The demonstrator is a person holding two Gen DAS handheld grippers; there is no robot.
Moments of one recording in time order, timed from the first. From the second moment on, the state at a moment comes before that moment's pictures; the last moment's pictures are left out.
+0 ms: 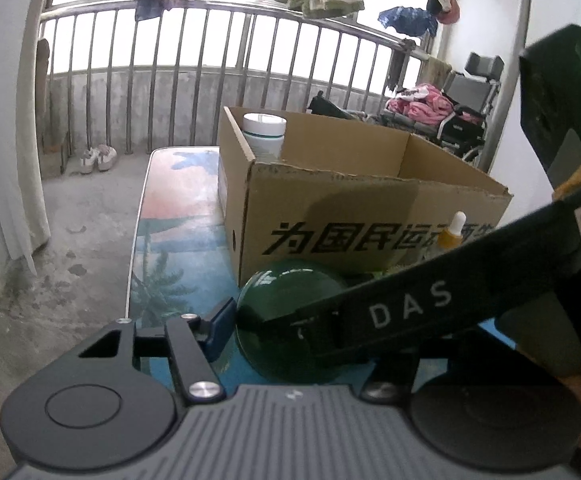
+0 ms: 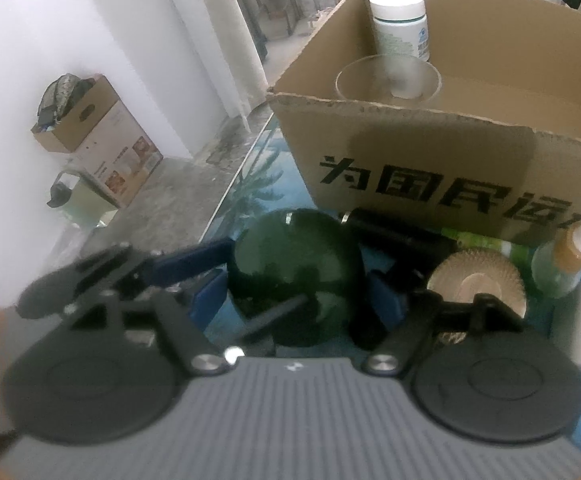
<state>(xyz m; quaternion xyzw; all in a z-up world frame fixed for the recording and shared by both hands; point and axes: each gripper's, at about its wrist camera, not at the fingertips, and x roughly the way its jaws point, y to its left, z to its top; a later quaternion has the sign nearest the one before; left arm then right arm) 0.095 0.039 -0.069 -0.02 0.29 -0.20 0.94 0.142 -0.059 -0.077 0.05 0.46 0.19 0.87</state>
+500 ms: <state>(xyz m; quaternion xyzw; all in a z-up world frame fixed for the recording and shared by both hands) 0.106 0.037 -0.082 0.02 0.31 -0.21 0.93 0.148 -0.061 -0.077 0.06 0.46 0.19 0.87</state>
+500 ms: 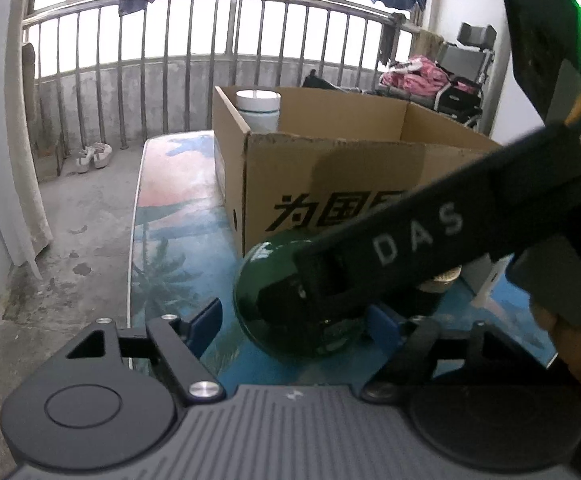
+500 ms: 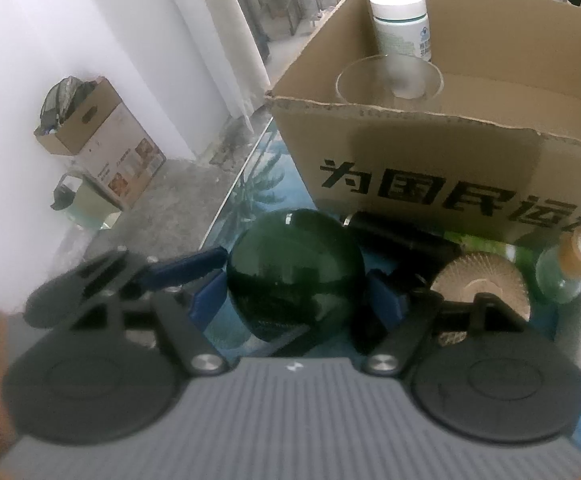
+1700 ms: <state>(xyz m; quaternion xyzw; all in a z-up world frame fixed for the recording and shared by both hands) 0.114 0.045 -0.085 0.00 0.31 -0.20 0.93 0.163 -0.040 -0.080 0.05 0.46 0.18 0.87</state>
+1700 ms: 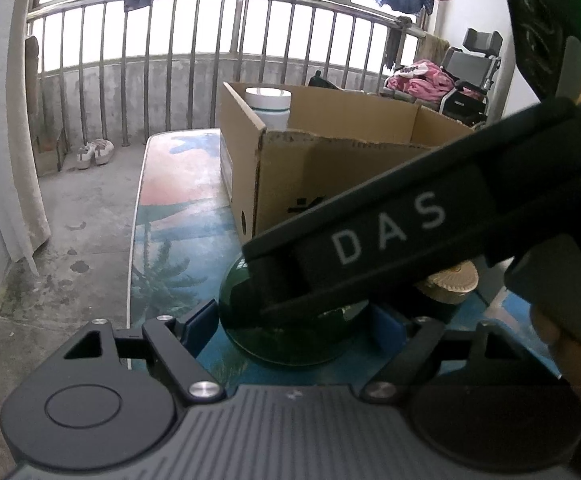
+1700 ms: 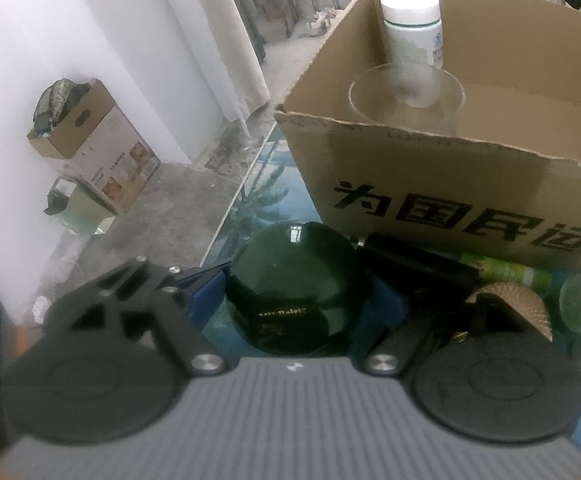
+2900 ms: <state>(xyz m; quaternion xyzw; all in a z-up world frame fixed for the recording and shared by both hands) 0.336 -0.159 0.007 0.00 0.40 -0.32 0.86 0.310 -0.289 0.042 0.10 0.46 0.12 0.87</state>
